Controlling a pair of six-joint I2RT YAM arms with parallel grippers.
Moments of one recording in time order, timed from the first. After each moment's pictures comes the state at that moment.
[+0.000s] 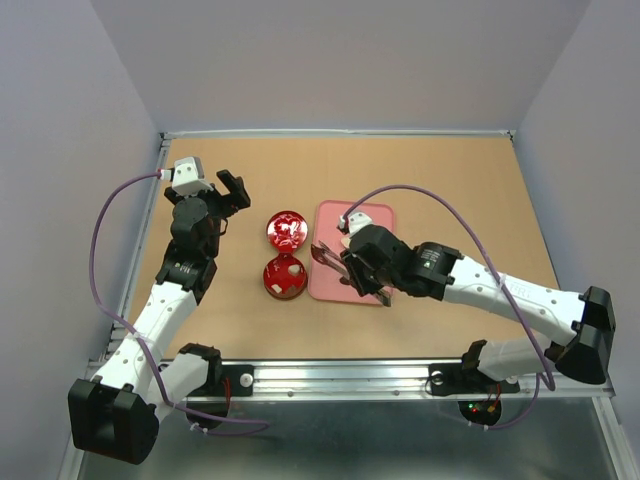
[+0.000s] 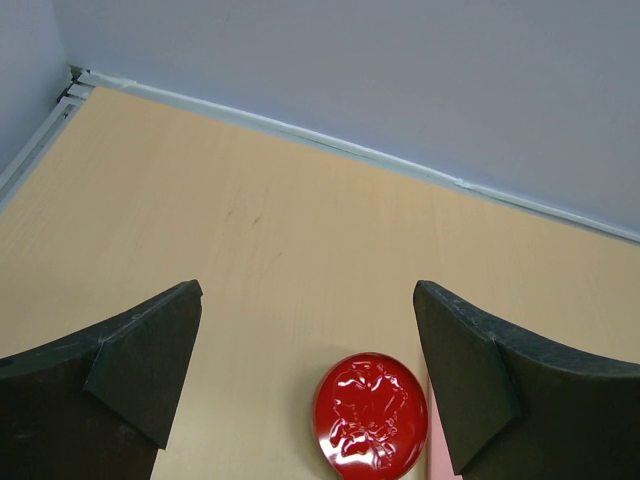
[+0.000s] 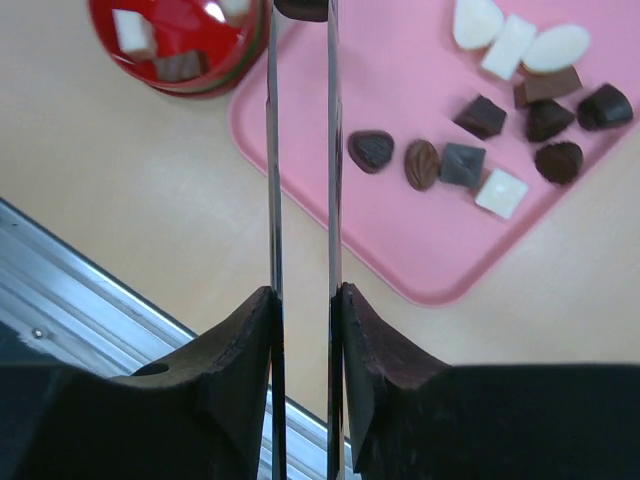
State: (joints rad) left arm -0.26 0.93 0.70 0.18 -0.31 -0.33; right arm 1.05 1.29 1.13 -0.73 0.27 0.38
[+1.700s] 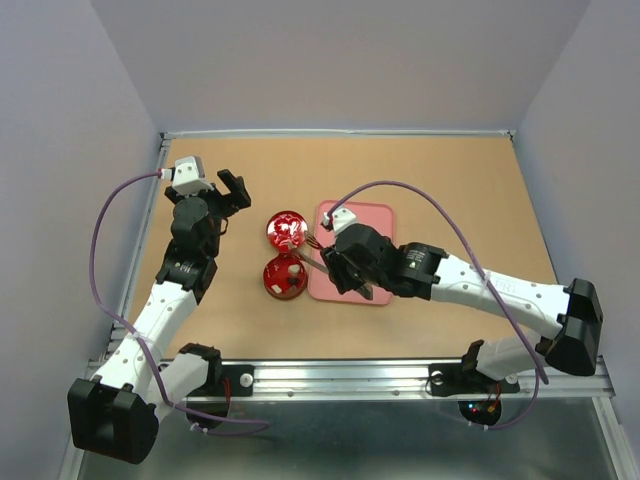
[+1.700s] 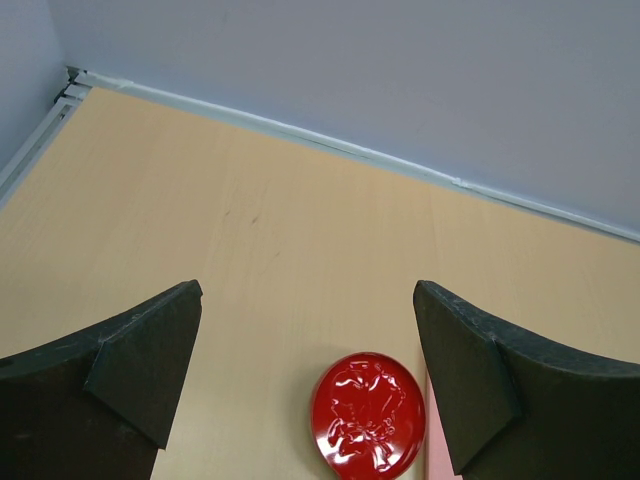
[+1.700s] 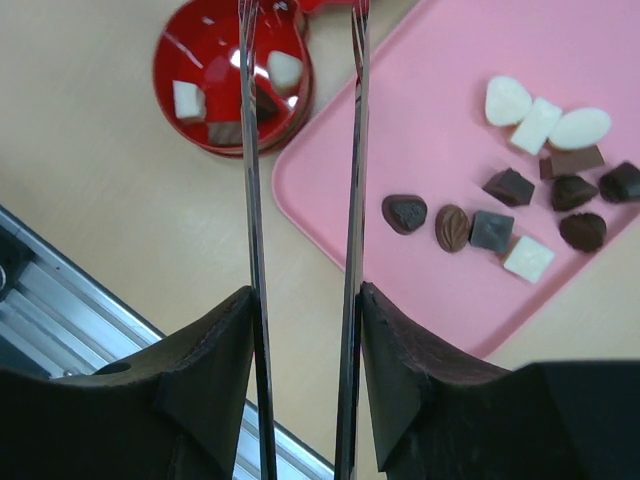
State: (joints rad) left arm -0.26 0.93 0.71 0.18 -0.31 -0.33; right arm 1.09 1.37 1.19 -0.58 0.28 0.35
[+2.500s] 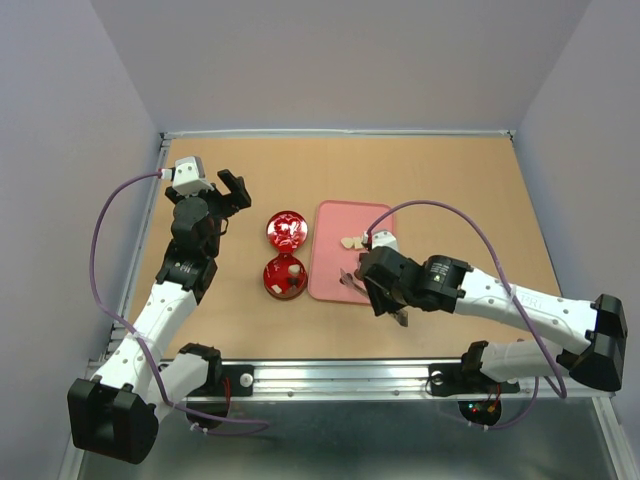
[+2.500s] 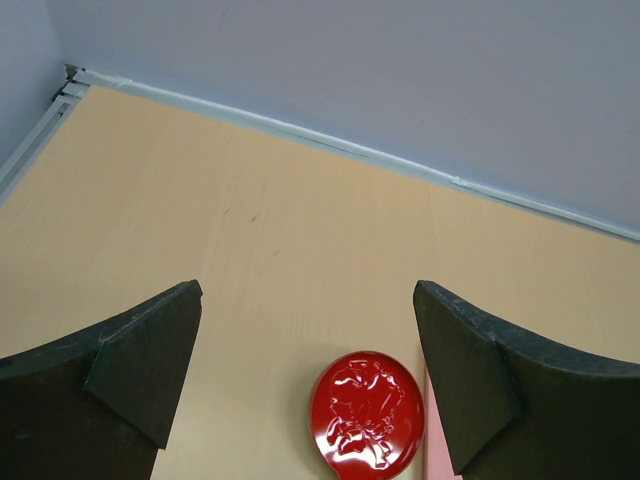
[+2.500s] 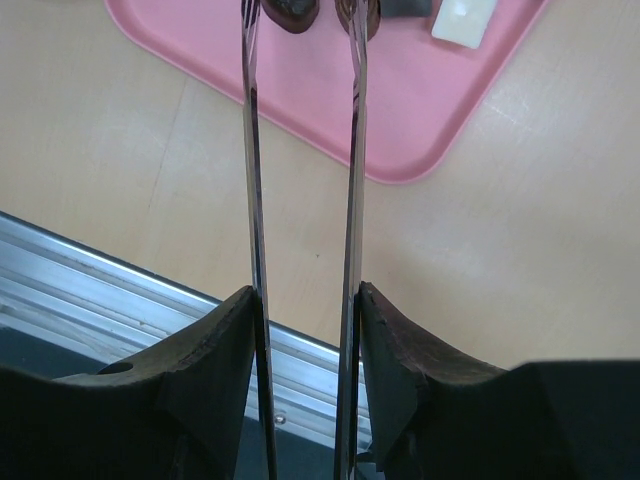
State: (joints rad) left arm -0.26 0.93 0.71 0.18 -0.31 -0.33; right arm 1.09 1.20 1.03 -0.90 0.34 0.61
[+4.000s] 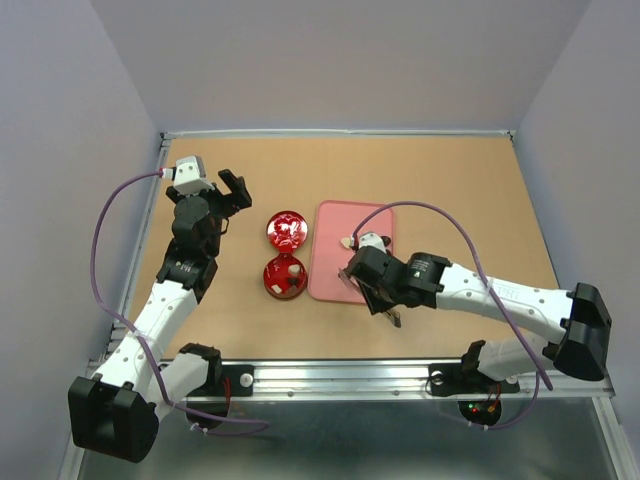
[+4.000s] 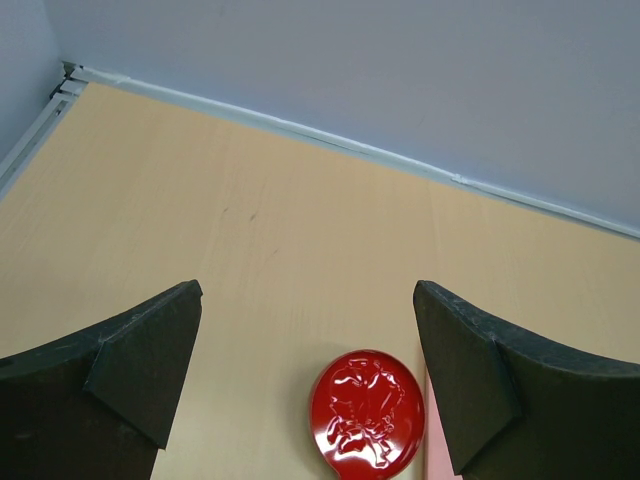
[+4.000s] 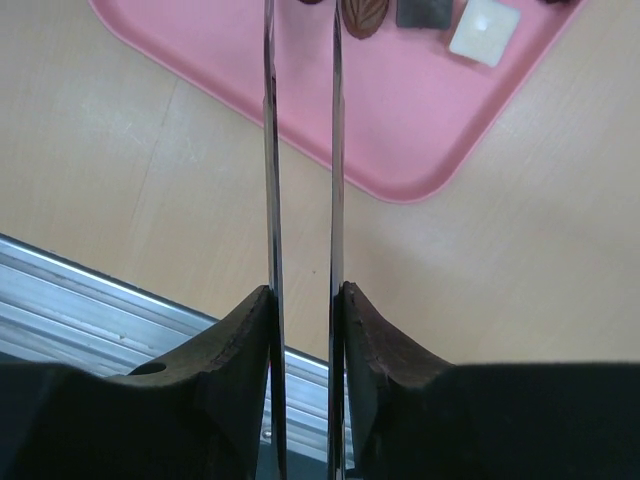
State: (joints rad) left arm -0.26 0.94 0.71 0.18 -0.31 -0.33; right arm 1.09 1.31 1.04 -0.88 0.33 0.57
